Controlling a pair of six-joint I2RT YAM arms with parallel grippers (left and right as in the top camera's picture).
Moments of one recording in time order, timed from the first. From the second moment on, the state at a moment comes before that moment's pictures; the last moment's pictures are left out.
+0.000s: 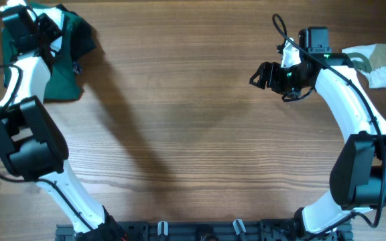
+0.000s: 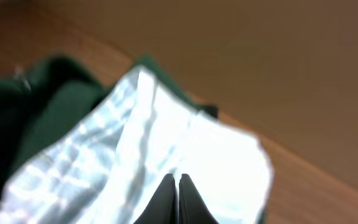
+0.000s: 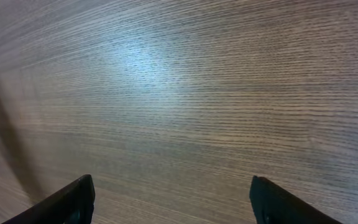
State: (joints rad) left arm 0.33 2.14 1.58 0.03 0.04 -0.30; right arm 0.02 1.80 1.33 -0.79 -0.42 0.21
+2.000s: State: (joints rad) left arm 0.33 0.76 1.59 -1.32 0.54 -0.32; right arm -0.05 1.68 1.33 -0.76 -0.17 0.29
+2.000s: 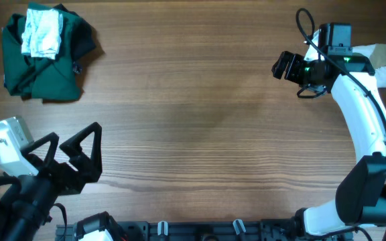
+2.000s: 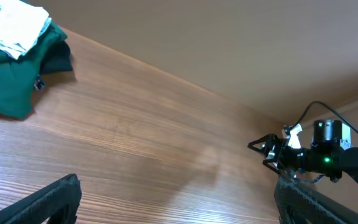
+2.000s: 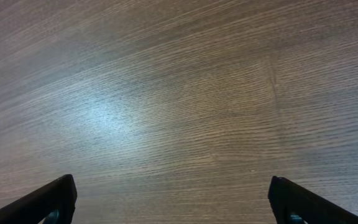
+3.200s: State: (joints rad) left arm 0.03 0.12 0.12 0.02 0.41 -0.32; right arm -0.05 1.68 1.33 -0.76 -0.16 0.29
